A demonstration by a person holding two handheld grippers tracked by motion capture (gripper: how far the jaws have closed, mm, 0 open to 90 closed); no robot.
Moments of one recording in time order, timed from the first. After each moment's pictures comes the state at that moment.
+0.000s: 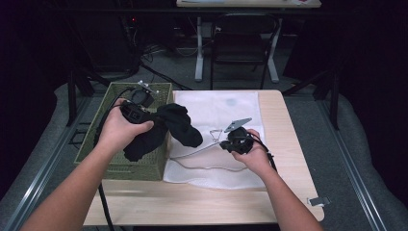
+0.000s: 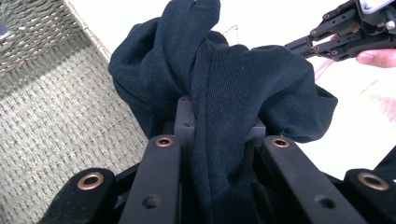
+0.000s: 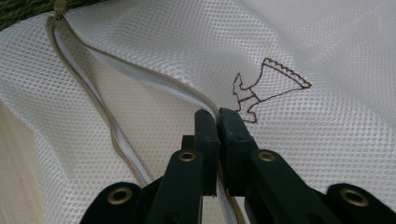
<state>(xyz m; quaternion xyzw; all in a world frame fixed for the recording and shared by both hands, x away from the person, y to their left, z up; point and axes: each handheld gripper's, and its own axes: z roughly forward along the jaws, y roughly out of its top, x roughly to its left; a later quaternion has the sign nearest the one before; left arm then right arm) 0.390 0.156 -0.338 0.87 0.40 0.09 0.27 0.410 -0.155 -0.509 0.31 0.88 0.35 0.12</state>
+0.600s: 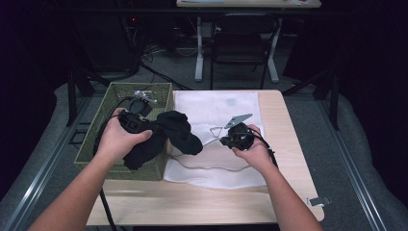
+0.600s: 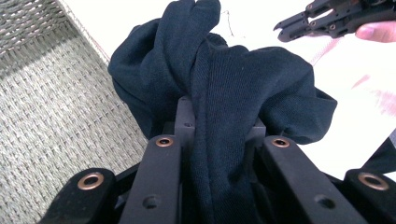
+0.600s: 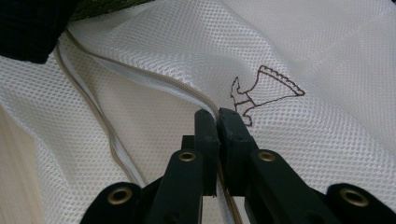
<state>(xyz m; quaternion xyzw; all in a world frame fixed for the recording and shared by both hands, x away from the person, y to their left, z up) 0.374 0.162 -0.354 0.87 0.40 0.08 0.28 0.414 -0.155 -0.494 0.31 0.88 0.35 0.14</state>
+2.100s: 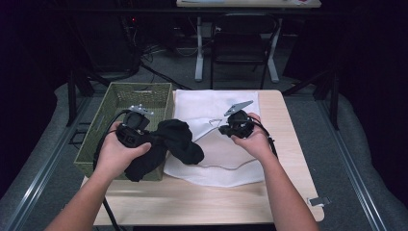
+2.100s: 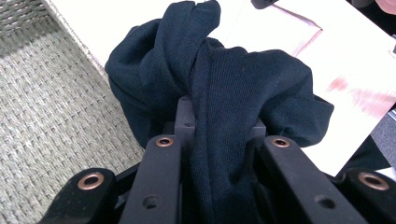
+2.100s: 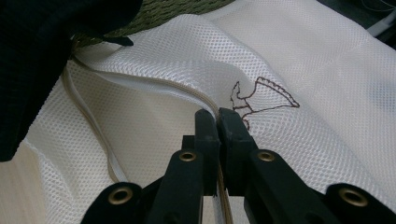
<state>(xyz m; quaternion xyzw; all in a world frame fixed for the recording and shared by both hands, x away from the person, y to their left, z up) 0.346 0.165 -0.371 0.86 0.40 0.08 0.32 0.435 -0.154 -0.465 0.30 0.87 0.37 0.14</state>
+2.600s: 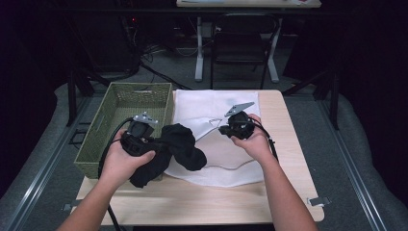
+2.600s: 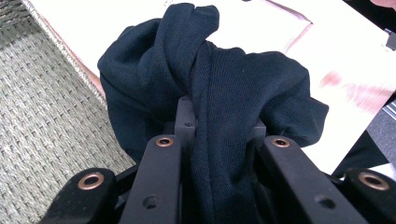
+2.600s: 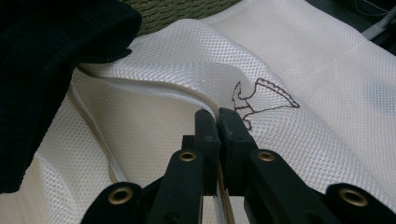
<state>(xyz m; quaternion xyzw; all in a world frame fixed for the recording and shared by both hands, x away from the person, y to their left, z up) 0.332 0.156 -0.386 0.86 0.39 0.09 0.33 0.431 -0.154 -0.466 0.31 0.86 0.37 0.15</state>
